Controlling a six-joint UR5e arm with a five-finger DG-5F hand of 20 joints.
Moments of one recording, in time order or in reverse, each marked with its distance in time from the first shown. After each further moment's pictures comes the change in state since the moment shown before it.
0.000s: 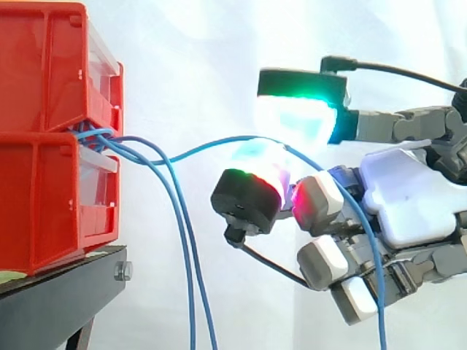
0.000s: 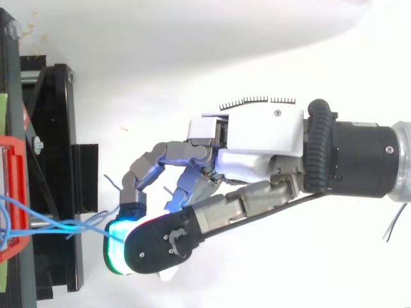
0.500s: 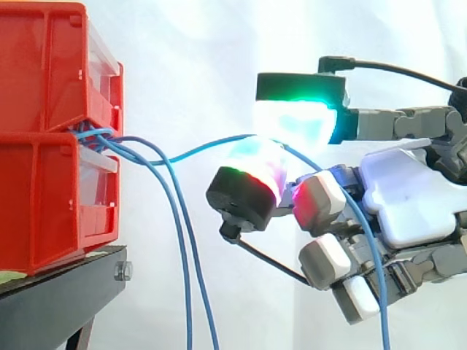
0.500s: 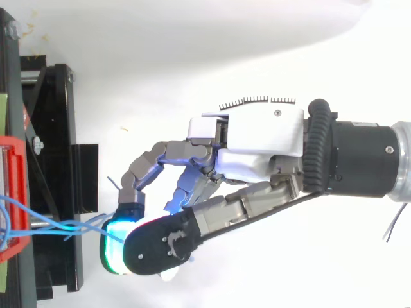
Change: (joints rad) arm 0.000 0.000 0.000 0.000 0.001 -0.003
